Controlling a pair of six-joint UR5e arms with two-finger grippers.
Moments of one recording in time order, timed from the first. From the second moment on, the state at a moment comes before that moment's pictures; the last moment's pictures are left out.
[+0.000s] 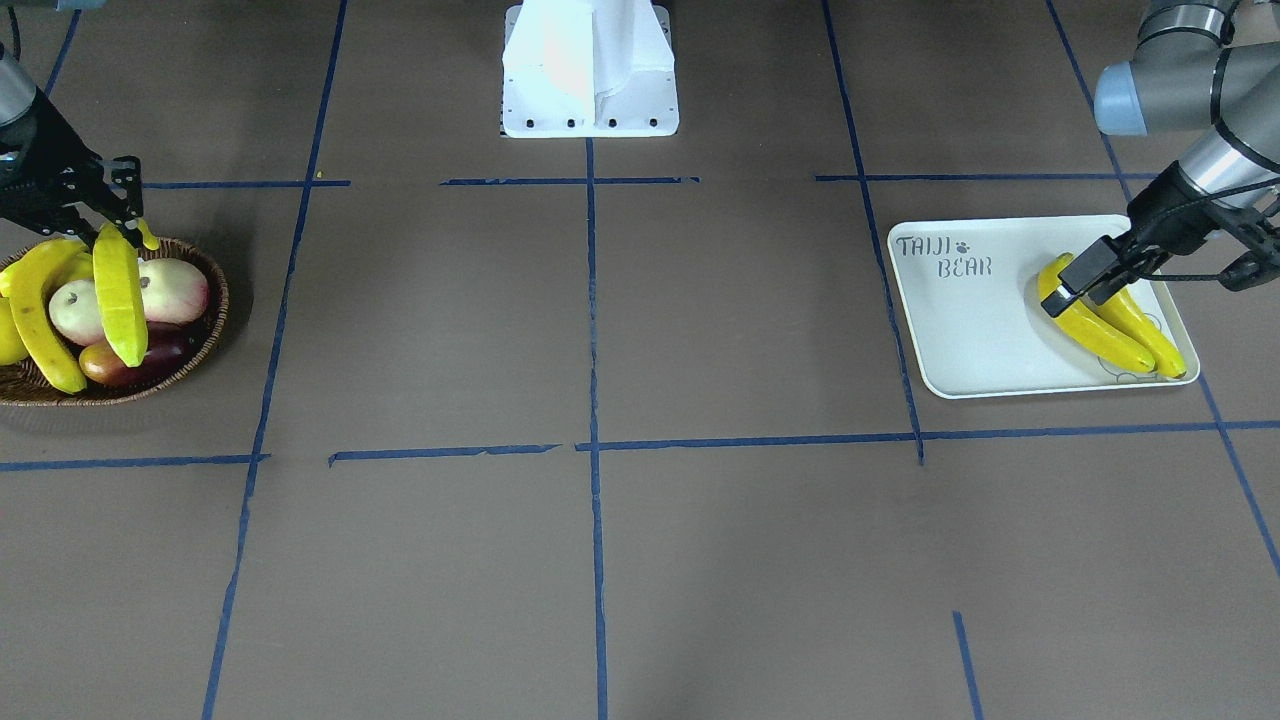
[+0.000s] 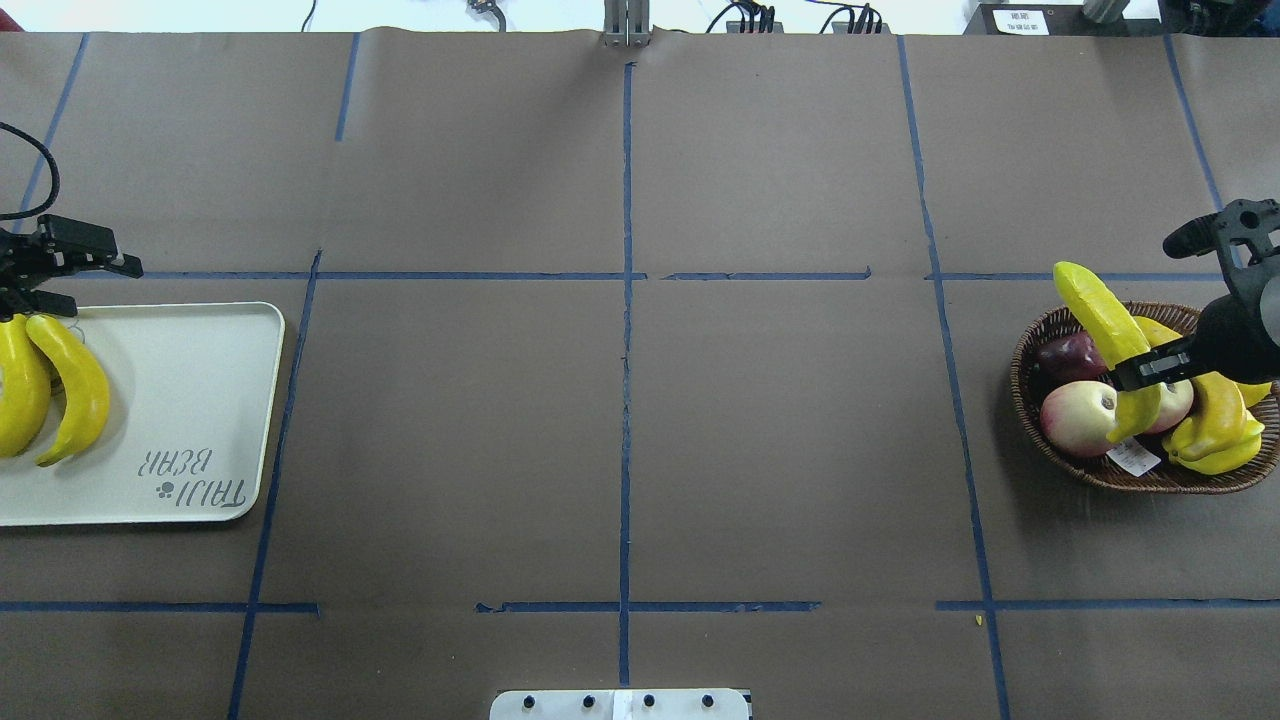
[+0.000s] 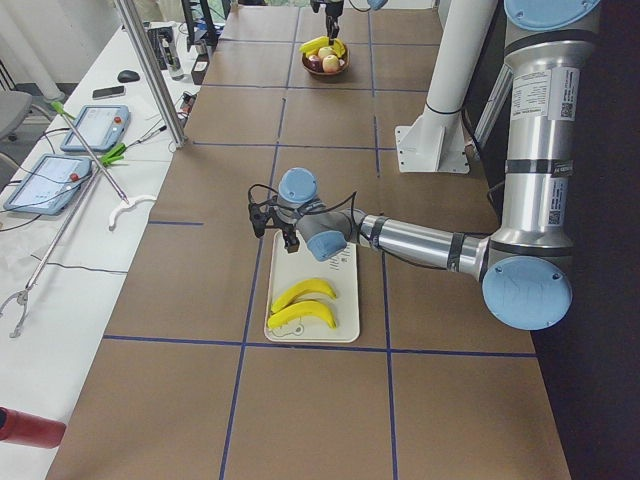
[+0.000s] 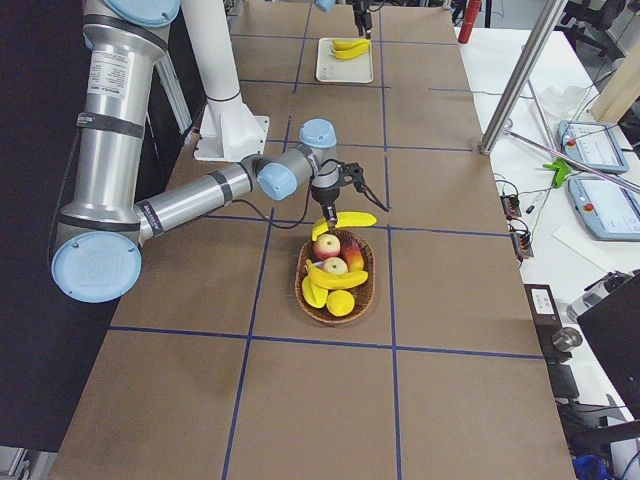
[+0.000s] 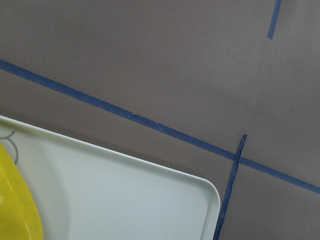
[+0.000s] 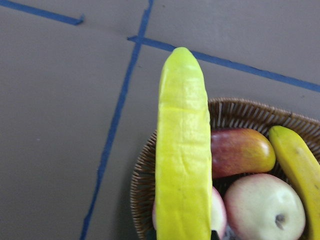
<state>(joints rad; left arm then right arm) -1.08 -1.57 -1.72 -2.36 -2.28 -1.34 0.93 -1.71 2.14 -1.35 2.09 0.60</state>
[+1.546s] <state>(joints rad) -0.74 -2.10 -1.73 -2.36 -2.08 -1.89 0.74 -1.35 1.95 -0.79 2.16 1.25</state>
